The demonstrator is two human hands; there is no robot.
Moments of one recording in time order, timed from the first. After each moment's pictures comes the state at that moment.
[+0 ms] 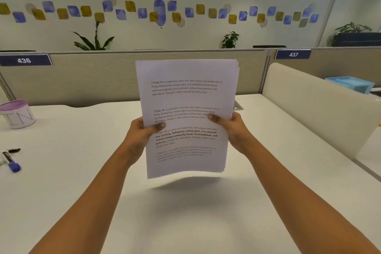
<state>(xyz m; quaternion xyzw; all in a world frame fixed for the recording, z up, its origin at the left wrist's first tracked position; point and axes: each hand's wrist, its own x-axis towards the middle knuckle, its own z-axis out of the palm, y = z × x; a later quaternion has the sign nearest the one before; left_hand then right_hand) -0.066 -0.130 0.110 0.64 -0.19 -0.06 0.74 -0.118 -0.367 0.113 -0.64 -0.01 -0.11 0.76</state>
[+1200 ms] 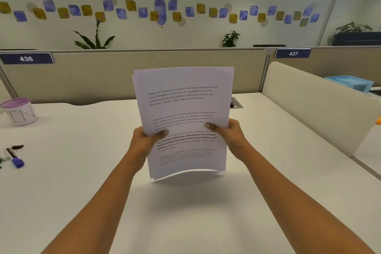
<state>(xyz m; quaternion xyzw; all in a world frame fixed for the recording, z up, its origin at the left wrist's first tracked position) -0.075 -0.132 0.082 0.67 -0.15 -0.03 0.72 -0.120 -0.364 0.084 -0.69 0.03 -0.14 0.71</state>
